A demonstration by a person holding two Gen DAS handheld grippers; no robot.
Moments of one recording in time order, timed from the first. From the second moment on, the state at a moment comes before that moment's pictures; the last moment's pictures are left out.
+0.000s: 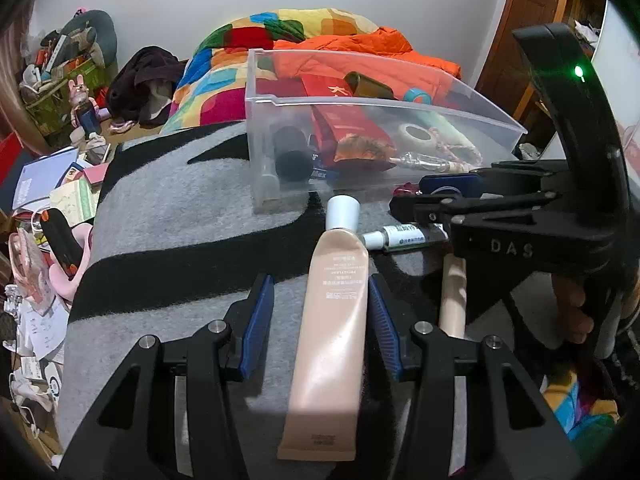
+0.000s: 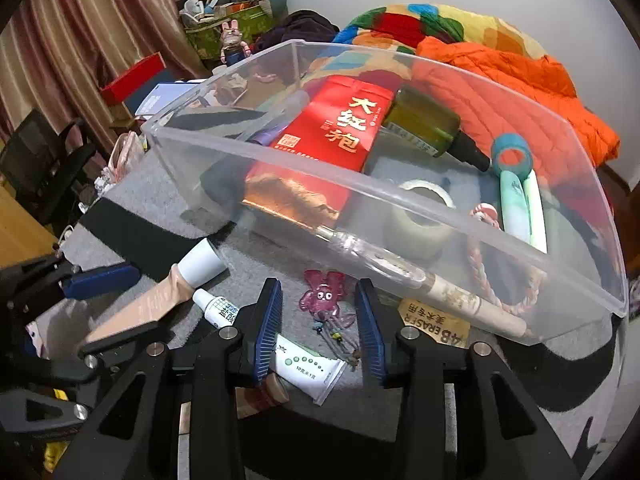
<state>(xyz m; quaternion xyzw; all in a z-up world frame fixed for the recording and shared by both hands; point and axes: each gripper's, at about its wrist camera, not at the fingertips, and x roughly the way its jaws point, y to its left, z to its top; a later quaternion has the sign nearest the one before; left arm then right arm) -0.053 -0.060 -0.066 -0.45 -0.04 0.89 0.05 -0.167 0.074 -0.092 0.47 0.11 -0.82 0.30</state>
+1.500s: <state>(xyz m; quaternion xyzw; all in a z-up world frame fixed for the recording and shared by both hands) -0.066 -0.057 0.002 -0.38 -0.04 0.92 0.05 -0.162 0.132 -0.010 0.38 0.03 -0.87 0.30</state>
